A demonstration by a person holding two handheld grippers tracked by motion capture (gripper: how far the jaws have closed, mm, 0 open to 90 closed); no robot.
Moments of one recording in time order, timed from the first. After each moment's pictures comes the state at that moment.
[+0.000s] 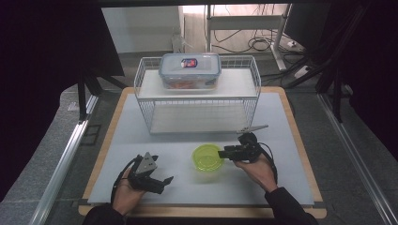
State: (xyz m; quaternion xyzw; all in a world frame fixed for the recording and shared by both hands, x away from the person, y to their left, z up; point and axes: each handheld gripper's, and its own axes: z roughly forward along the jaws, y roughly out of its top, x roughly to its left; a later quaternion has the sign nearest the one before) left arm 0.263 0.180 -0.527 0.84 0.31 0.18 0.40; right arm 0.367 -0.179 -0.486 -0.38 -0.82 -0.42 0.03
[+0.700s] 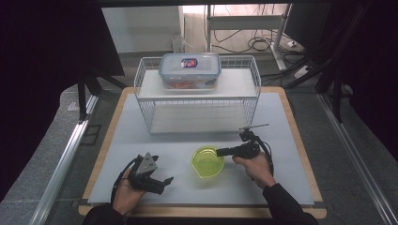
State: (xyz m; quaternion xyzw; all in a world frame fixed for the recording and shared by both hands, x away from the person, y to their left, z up) left arm 0.263 0.179 -0.527 0.85 0.31 0.18 0.40; right arm 0.385 -0.185 -0.501 -0.43 -0.76 -0.45 0.19
